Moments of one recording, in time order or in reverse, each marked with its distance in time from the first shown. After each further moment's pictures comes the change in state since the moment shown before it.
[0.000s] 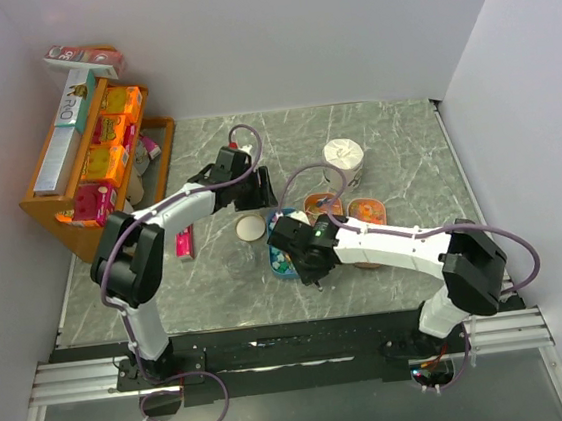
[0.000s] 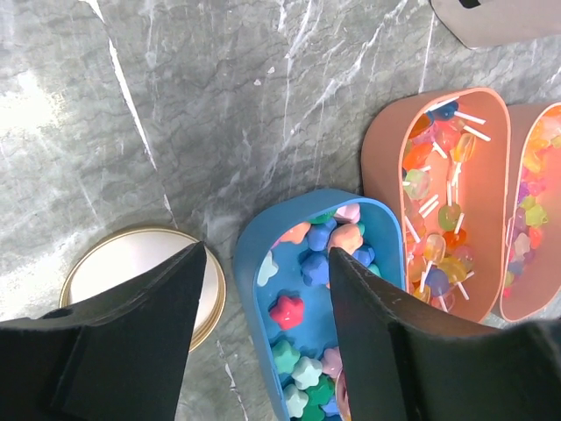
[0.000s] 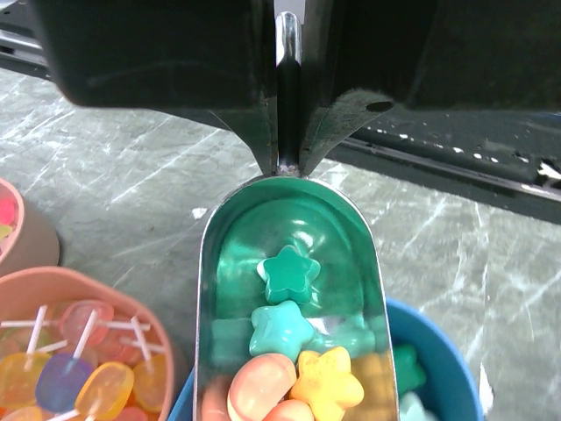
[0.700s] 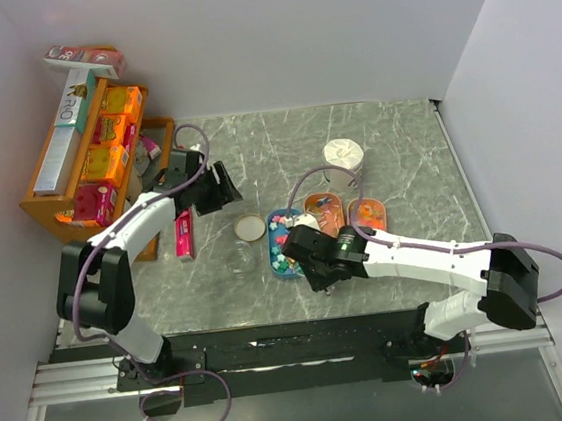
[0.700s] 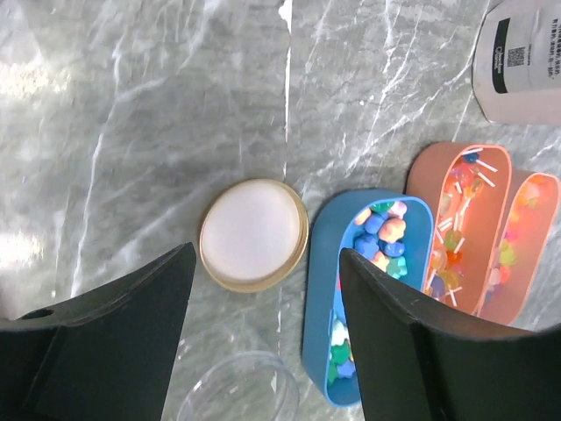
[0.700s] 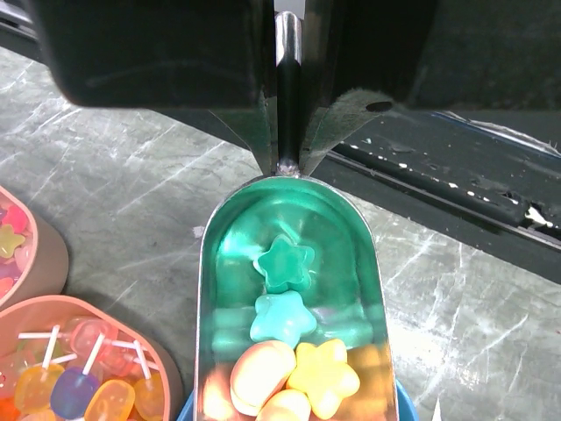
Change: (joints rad) left arm 0.192 -0.220 -0.143 -0.069 -0.001 -0.082; right arm 0.070 -0.200 -0.117 0.051 0.046 -0.016
